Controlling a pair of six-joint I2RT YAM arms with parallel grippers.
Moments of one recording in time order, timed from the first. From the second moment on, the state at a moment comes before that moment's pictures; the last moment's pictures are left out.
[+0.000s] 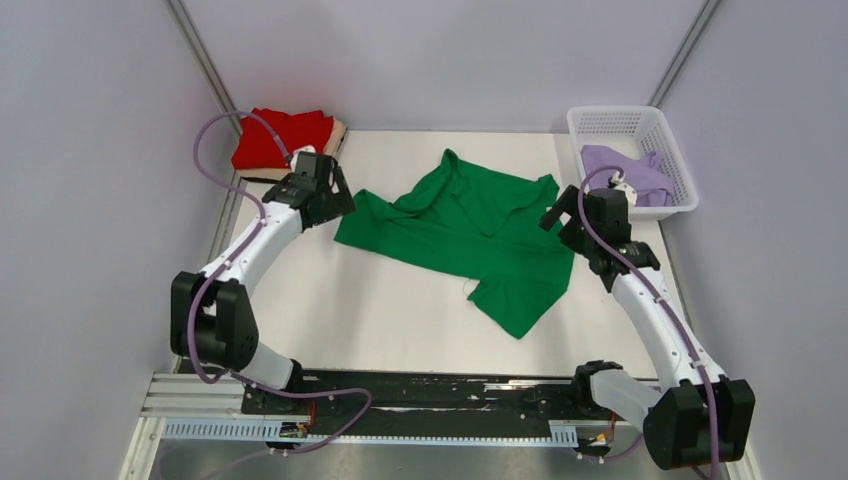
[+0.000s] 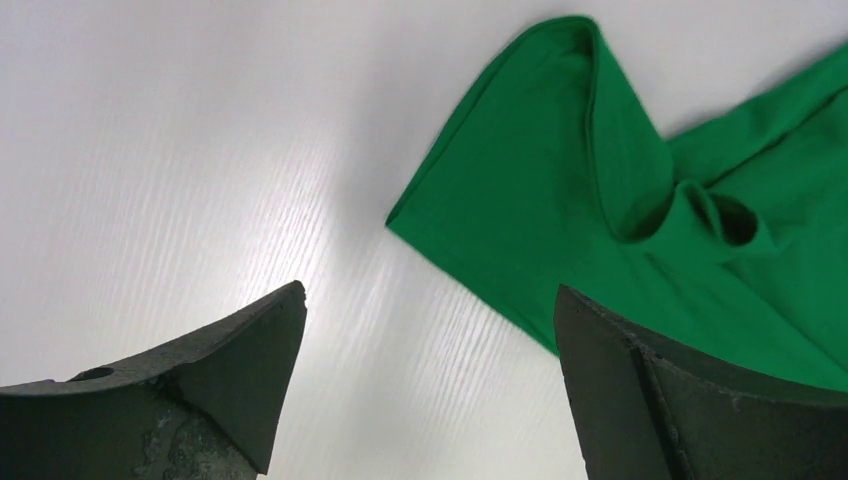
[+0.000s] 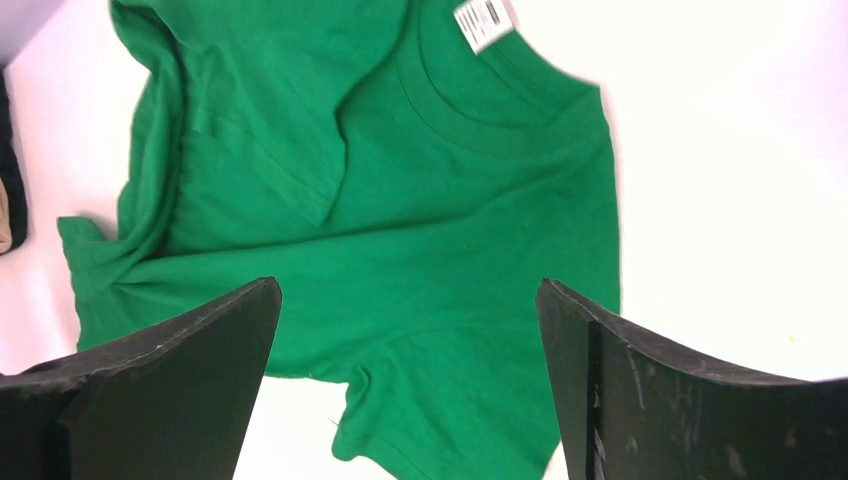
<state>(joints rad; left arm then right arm) -0.23 1.55 1.23 -0.55 -0.28 -0.53 0.13 1.10 0.89 -0.44 0.12 0.64</state>
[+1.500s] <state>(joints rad) -0.27 2.03 1.48 -0.77 -0.22 -0.59 0.12 1.03 0.69 -0.43 0.11 0.65</state>
